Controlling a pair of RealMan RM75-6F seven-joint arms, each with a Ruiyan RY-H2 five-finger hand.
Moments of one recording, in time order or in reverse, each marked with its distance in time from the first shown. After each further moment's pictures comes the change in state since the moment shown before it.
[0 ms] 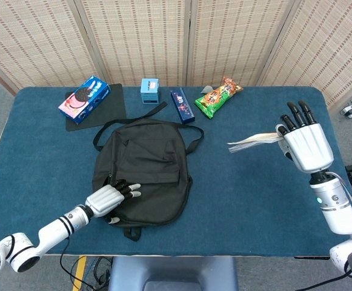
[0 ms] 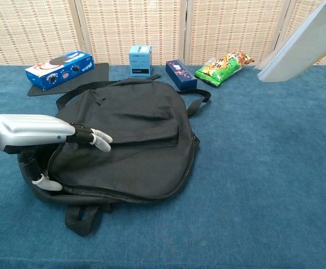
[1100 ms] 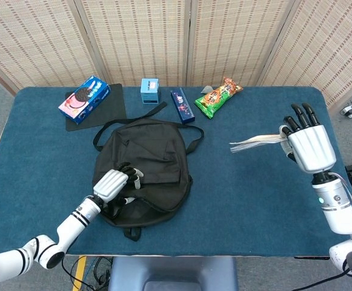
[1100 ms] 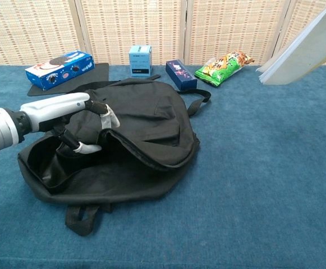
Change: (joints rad) left arm 0.040 -0.238 -0.082 0.191 -0.150 0.239 -0.103; right arm -0.015 -0.039 -0.001 0.064 0.003 0.013 0.068
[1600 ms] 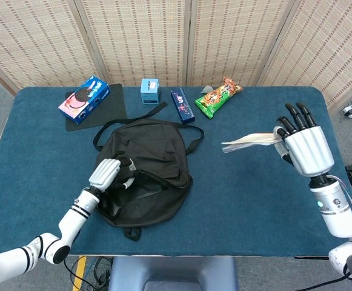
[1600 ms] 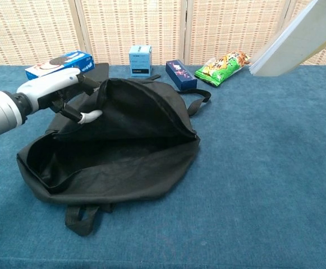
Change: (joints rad) left arm 0.008 -0.024 -0.102 0.004 -0.129 0.035 -0.072; right arm -0.004 0.028 0.007 -0.076 -0.064 0.048 0.036
